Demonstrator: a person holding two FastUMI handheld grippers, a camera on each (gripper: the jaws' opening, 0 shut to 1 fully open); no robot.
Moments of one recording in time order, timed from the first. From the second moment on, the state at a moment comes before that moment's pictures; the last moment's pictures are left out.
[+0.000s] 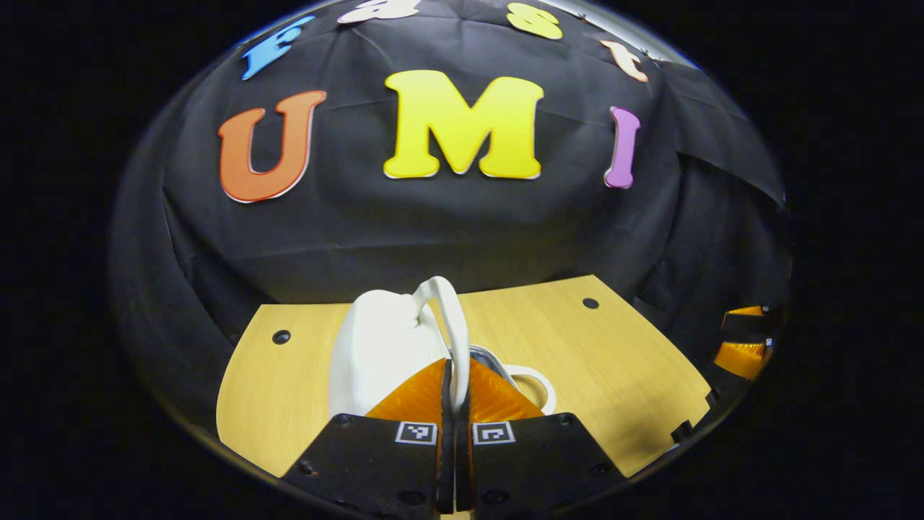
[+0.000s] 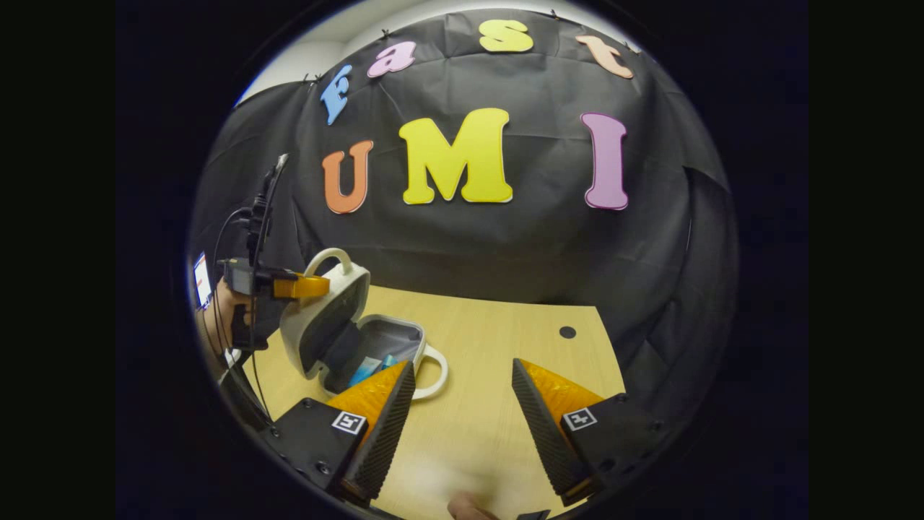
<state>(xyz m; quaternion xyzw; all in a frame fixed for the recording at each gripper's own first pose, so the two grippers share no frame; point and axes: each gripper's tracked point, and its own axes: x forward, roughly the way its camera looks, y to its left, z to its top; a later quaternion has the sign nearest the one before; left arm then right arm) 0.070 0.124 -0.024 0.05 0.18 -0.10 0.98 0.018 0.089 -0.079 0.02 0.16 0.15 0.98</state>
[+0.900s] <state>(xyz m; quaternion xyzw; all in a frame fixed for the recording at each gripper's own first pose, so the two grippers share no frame) 0.099 0.003 -0.192 0.23 0.31 -0.08 0.92 0.019 -0.016 -0.139 0.05 0.22 0.07 0.97</state>
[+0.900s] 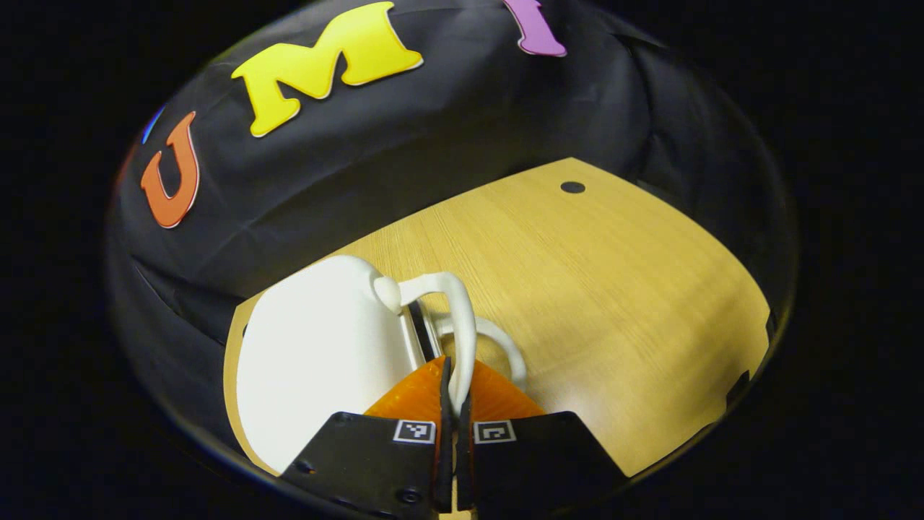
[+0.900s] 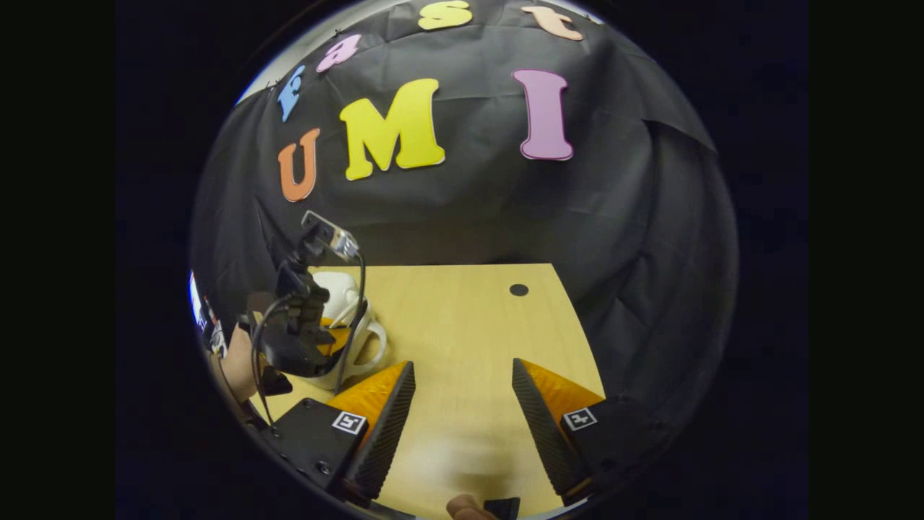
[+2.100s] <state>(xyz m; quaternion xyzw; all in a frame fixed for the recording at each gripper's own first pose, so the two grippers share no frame) 0.003 0.105 0.096 0.01 0.00 -0.01 1.00 0.044 0.101 0.030 0.01 0.02 0.05 1.00</state>
